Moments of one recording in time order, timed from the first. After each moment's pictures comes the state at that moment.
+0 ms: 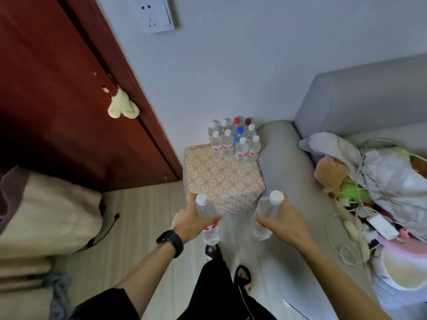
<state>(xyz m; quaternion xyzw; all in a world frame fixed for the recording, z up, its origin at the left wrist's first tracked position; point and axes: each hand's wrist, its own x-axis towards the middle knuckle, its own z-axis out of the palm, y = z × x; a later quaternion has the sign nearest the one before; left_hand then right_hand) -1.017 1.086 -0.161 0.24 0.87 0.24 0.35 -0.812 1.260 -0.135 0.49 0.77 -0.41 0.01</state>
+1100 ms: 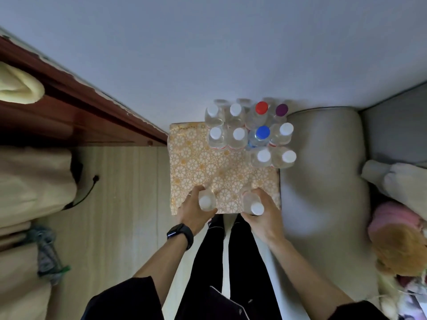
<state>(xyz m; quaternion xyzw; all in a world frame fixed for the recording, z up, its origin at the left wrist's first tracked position) -1.158 1.290 -0.401 0.10 0.88 0.21 0.41 -1.005 1.446 -0.413 0.44 0.76 -0.47 0.10</state>
